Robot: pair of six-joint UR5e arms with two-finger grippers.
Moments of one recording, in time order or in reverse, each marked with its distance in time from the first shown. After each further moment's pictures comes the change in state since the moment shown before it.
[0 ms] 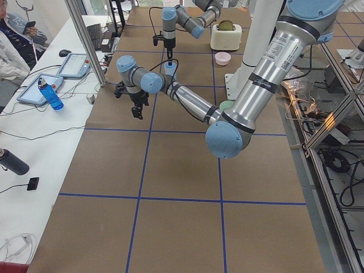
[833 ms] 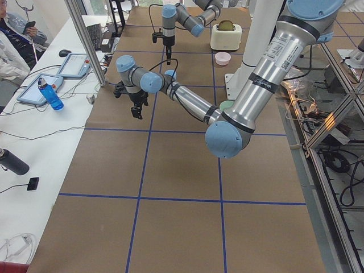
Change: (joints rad) left arm -0.010 -0.004 0.002 0.000 0.002 0.005; right arm 0.028 -0.032 0.048 0.007 -0.015 -0.018
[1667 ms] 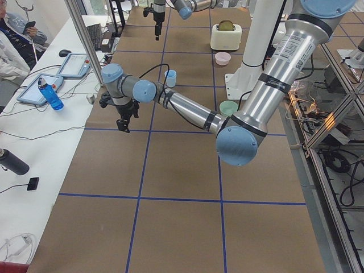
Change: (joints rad) left arm -0.180 0.060 0.064 0.023 -0.008 0.339; right arm 0.279 -0.246 0.112 0.009 0.076 -0.057
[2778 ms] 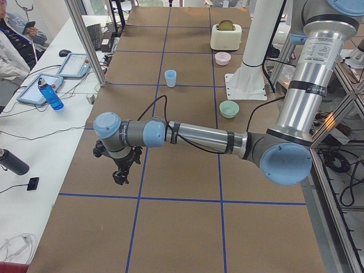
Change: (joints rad) left arm -0.231 0.207 0.056 0.000 -0.003 0.387; right arm 0.521 -0.521 0.005 -0.012 0.122 -0.742
